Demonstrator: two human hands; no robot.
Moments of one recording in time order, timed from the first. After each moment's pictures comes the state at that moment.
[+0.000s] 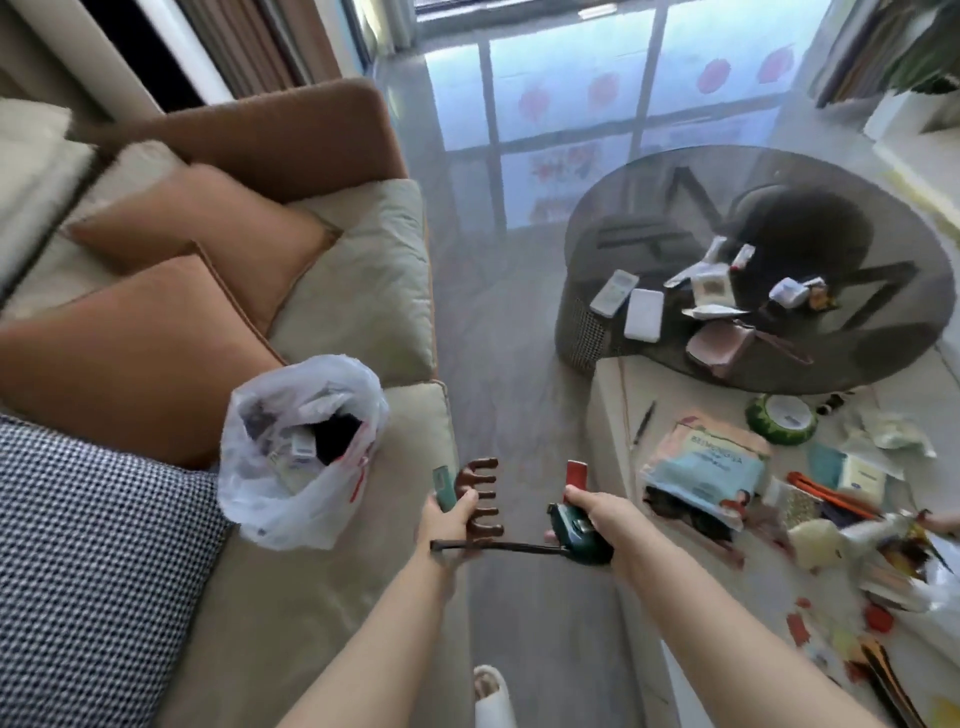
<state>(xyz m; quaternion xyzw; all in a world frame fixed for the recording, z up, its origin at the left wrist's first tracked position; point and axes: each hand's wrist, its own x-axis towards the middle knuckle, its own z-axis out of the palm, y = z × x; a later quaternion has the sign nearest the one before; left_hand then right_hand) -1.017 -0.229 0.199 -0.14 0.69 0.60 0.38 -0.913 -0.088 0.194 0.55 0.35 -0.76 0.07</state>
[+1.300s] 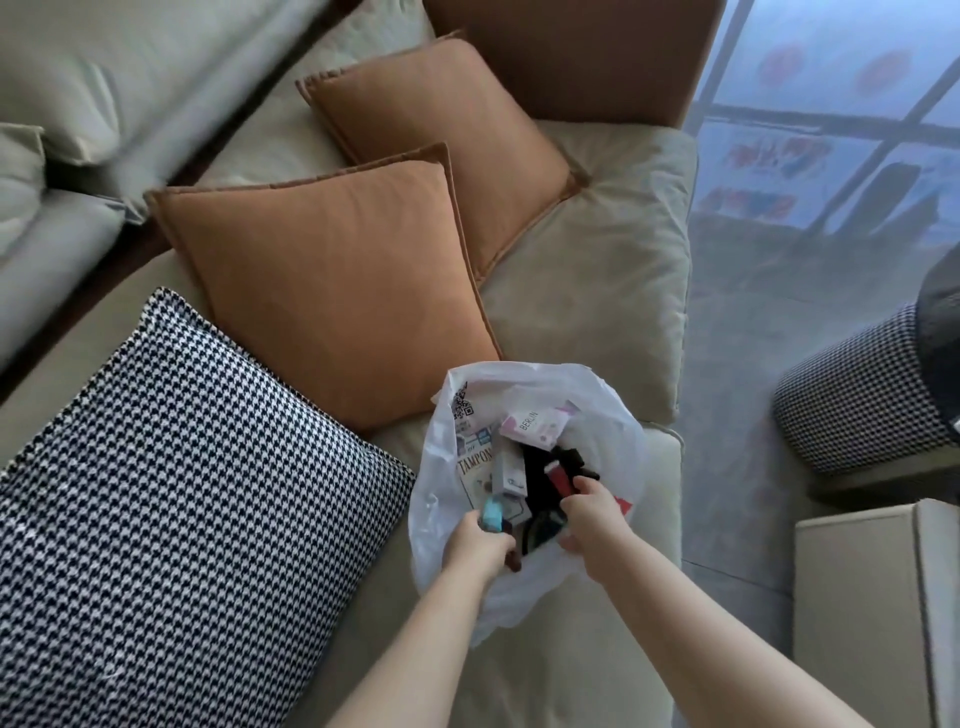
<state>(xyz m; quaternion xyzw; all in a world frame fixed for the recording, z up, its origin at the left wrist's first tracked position) -1.293 -0.414 0.087 -0.22 0.79 0.40 0.41 -1.281 -0.280 0.086 0.49 0.63 -0.57 0.20</state>
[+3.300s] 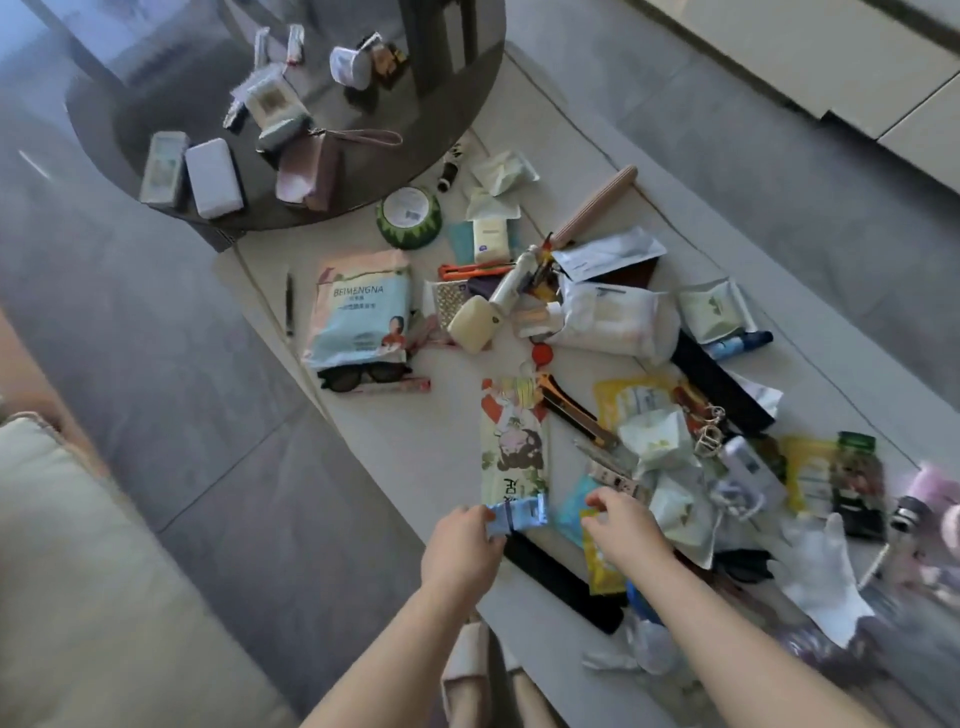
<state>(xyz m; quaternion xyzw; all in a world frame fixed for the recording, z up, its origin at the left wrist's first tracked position) -0.676 -0.101 0.029 0.47 0.76 -0.07 0.45 -0.491 -0.049 0.015 0.69 0.56 -0.44 0.15</state>
